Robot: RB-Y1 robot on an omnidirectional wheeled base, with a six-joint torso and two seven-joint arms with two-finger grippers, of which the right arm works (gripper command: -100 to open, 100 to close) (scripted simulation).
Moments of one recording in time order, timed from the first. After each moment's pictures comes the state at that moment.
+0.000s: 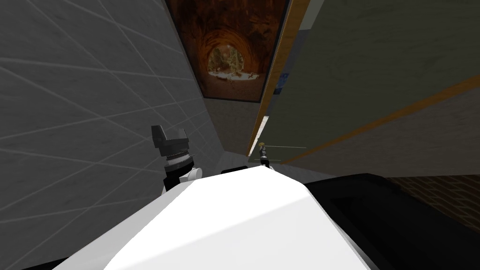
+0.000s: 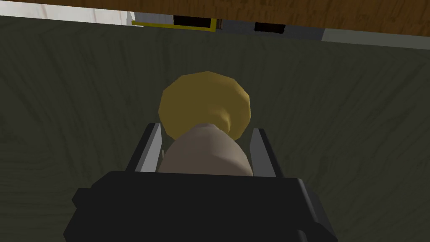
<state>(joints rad) 0.10 -0.14 -0.26 -0.80 -0.02 -0.85 -0.13</state>
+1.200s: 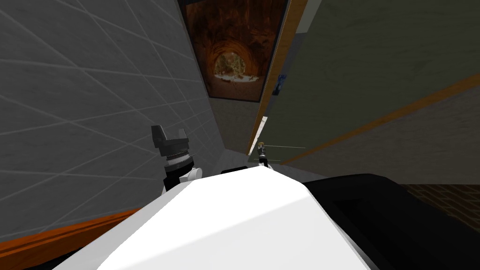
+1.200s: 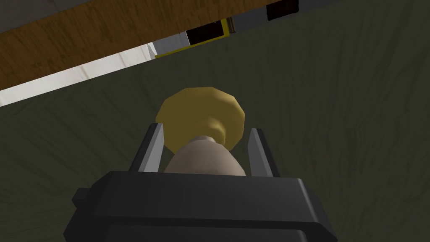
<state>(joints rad) 0.06 -0.13 -0.22 -0.79 -0.10 -0.84 -0.43</state>
